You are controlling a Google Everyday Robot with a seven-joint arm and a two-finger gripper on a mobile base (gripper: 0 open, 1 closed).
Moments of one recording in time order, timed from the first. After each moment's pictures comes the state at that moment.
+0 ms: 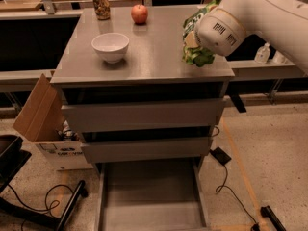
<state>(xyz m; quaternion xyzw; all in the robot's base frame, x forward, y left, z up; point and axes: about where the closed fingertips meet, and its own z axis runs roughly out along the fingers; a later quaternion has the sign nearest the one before) 0.736 -0.168 0.944 -0.18 0.84 -0.14 0.49</state>
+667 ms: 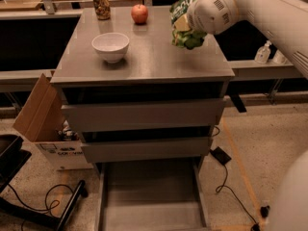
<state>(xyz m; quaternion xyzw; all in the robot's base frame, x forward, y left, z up) 0.805 -0.139 0.965 -0.21 0.82 -0.09 0.53</state>
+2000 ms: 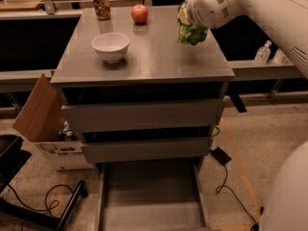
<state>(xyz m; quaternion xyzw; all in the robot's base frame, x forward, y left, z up) 0.816 -0.133 0.981 -0.23 0.80 -0.09 0.54</state>
